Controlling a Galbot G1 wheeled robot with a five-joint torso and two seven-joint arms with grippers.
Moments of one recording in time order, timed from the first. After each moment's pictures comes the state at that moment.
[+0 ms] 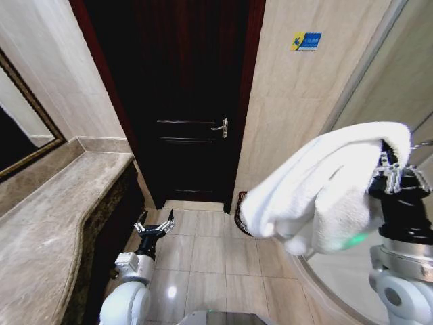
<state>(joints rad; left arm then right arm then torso) 1.74 -1.58 -0.63 -2.30 -0.16 0.12 0.03 -1.54 1.31 1.06 2.50 0.63 0.20 -0.18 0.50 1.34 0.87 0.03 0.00</state>
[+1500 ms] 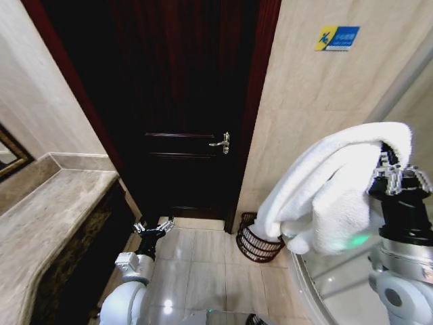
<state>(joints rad) 1.74 -1.58 -0.63 -2.30 -0.16 0.12 0.03 -1.54 1.31 1.06 2.50 0.64 0.22 -0.19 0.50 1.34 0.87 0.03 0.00</state>
